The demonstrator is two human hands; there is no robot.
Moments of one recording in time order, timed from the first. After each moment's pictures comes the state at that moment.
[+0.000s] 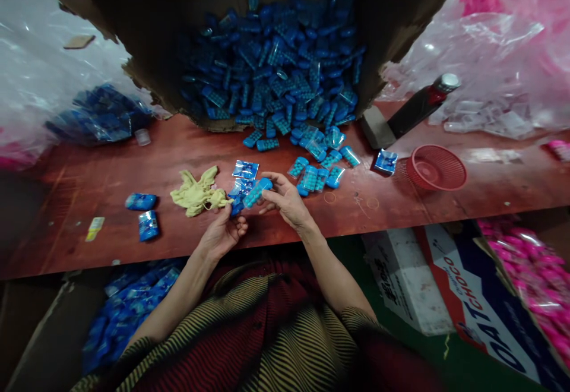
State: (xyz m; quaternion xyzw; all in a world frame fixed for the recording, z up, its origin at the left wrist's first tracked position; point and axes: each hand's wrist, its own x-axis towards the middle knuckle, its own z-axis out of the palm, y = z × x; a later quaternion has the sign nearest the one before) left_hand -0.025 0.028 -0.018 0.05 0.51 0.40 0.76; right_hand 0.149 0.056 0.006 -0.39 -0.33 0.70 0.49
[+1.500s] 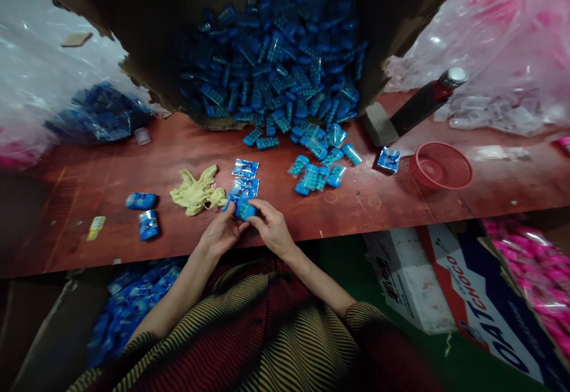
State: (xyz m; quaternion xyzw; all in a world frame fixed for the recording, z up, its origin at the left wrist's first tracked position) left_hand -0.019 0.036 -0.016 0.01 0.48 0.45 0.75; right_hand 0.117 0.012 -0.041 -0.46 -0.52 0.52 0.50
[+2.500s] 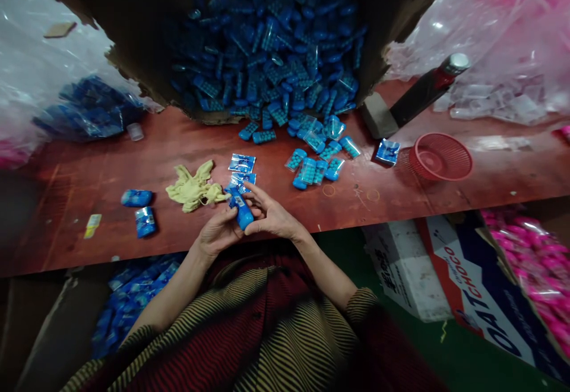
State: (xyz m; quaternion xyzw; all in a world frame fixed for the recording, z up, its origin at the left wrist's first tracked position) left_hand -0.018 0.030 -0.004 0.10 0.35 0.35 0.86; right_hand 0.144 0.032 -0.024 -0.31 -0.48 0.73 0.39
